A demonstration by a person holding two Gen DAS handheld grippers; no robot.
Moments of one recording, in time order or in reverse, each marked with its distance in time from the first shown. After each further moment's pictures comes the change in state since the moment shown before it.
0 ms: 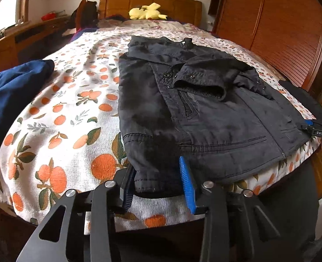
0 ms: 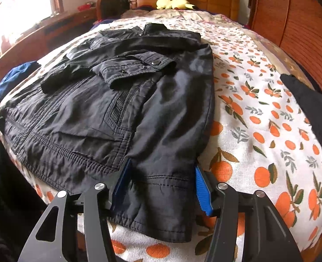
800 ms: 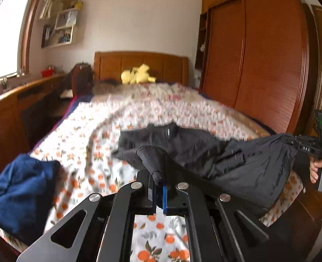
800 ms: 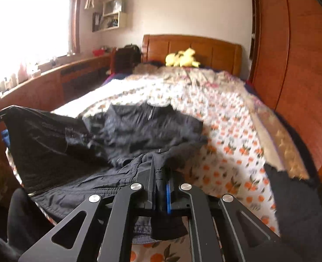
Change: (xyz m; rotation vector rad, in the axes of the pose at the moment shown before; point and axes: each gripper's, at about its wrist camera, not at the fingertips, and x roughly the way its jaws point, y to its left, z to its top) left arm -0.142 -0.057 0.152 0.059 -0.387 -0.018; right arm -0.140 0.021 0.127 -0.074 -0.349 0.009
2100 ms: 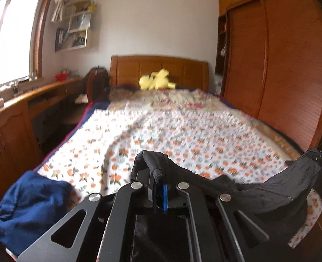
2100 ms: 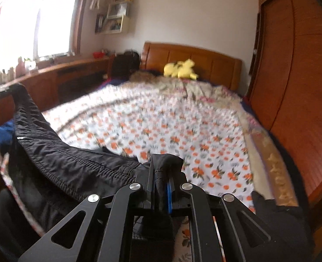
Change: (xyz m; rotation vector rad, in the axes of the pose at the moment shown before) left arm 0.098 0.042 0.053 -0.025 0.017 0.124; right arm 0.049 -0.027 0.031 -0.084 -0.019 -0.040
